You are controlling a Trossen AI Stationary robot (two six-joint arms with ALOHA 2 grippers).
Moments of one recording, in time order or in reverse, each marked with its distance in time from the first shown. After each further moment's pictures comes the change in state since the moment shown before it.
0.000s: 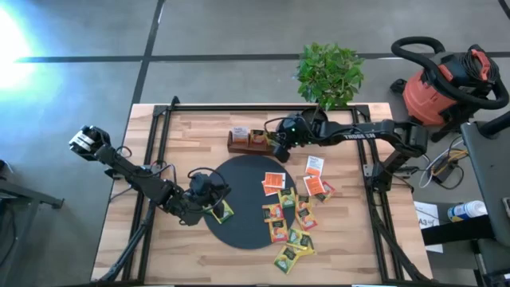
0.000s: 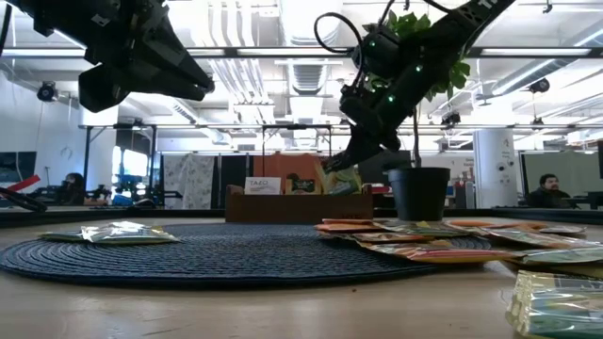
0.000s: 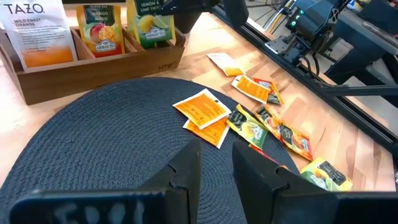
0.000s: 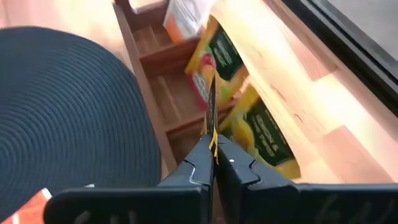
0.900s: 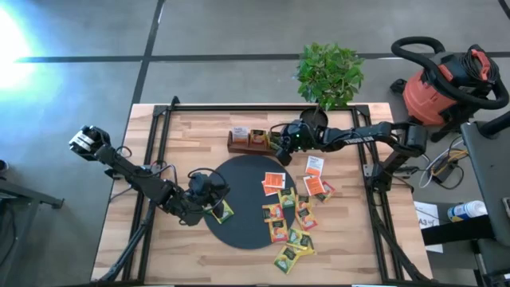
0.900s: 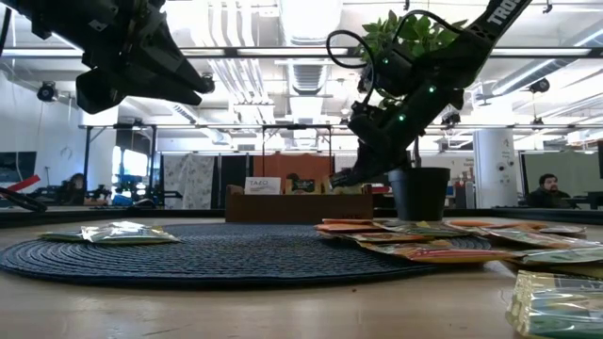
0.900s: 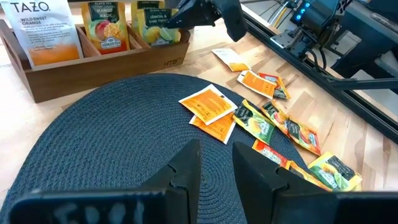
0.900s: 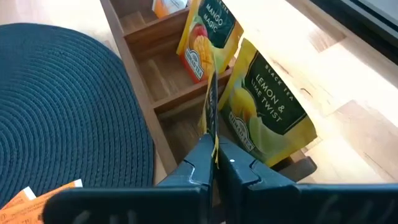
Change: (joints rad) left arm 0.001 0.000 0.000 -0.035 0.007 -0.008; right arm -0.004 0.010 -0.156 0.206 0.001 0.066
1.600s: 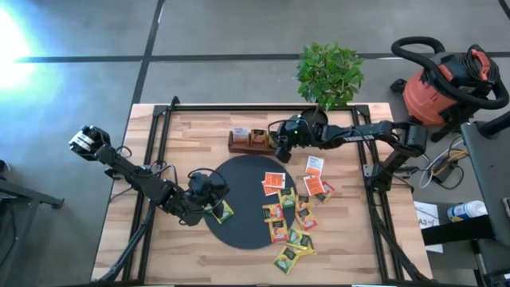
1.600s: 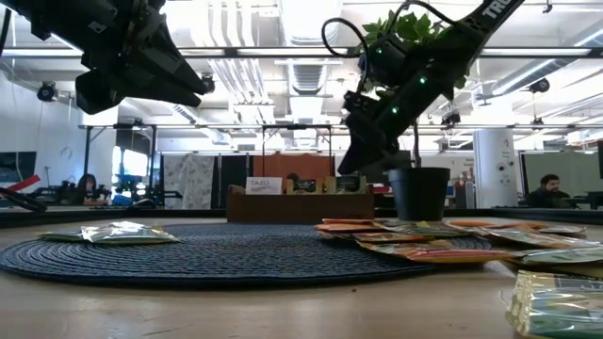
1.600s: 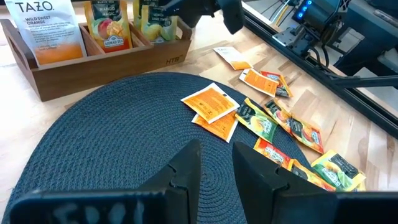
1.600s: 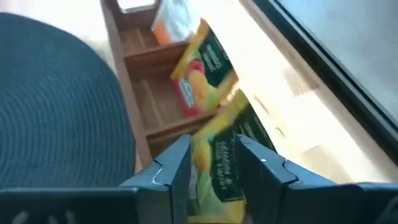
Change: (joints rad) left arm -0.001 0.000 0.000 -0.010 0.001 0.000; right arm 0.000 0.000 0.074 -0.046 0.050 -0.189
